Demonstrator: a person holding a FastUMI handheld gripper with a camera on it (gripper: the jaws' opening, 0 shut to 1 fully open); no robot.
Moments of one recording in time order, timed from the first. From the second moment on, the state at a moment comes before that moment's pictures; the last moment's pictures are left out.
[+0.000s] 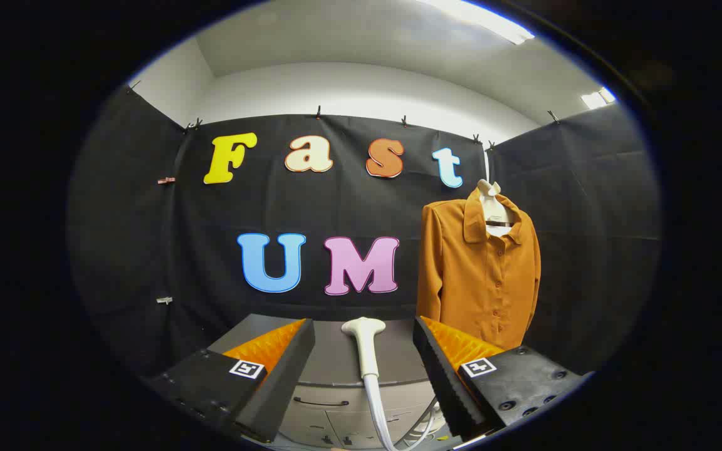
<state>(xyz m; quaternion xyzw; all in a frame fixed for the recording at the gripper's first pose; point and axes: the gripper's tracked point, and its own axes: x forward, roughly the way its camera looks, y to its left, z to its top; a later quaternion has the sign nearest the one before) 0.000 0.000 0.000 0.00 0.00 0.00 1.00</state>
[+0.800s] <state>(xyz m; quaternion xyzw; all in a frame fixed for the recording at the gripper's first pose) 0.004 0.007 -0.007 0.00 0.03 -0.02 1.00</state>
